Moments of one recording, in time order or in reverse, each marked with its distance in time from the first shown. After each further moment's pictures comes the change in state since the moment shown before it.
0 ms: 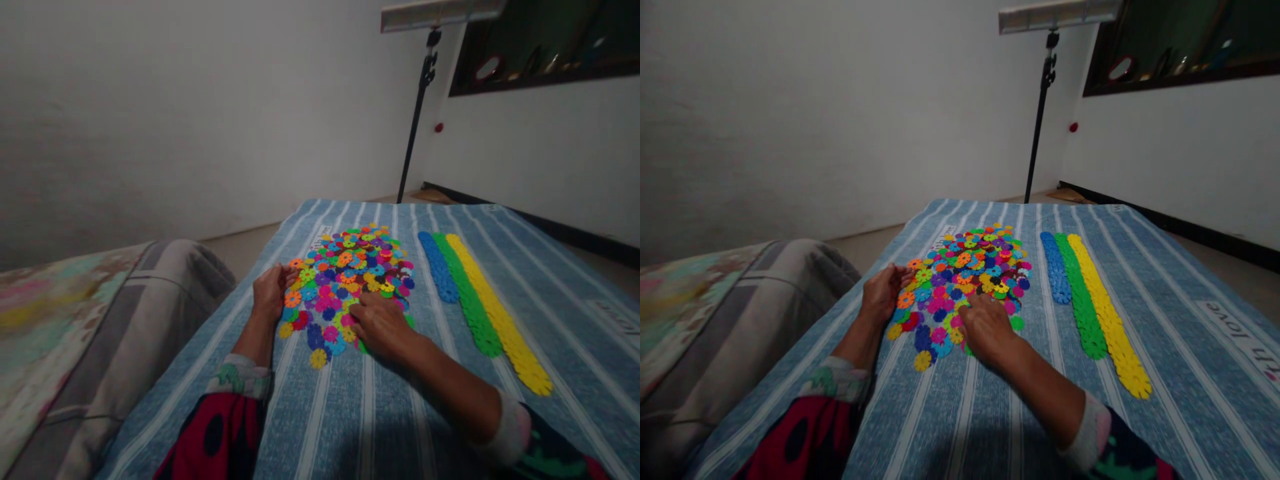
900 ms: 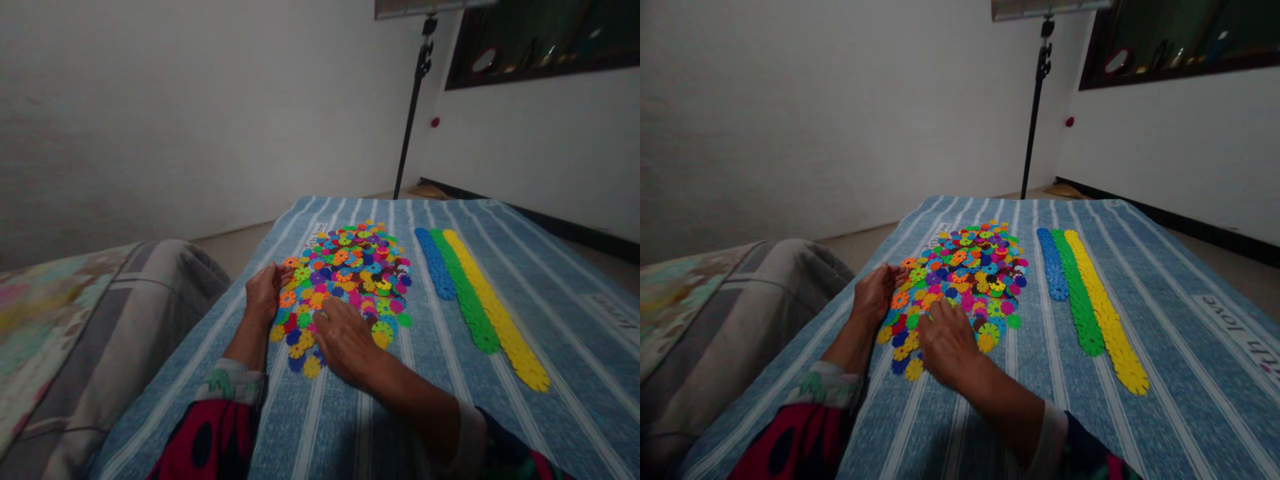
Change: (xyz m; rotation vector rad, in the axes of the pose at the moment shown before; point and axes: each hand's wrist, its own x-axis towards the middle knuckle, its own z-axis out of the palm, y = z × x) left_hand 0.001 -0.001 0.000 0.026 -0.005 0.011; right_hand 0.012 -0.047 0.021 0.081 0.209 -0.106
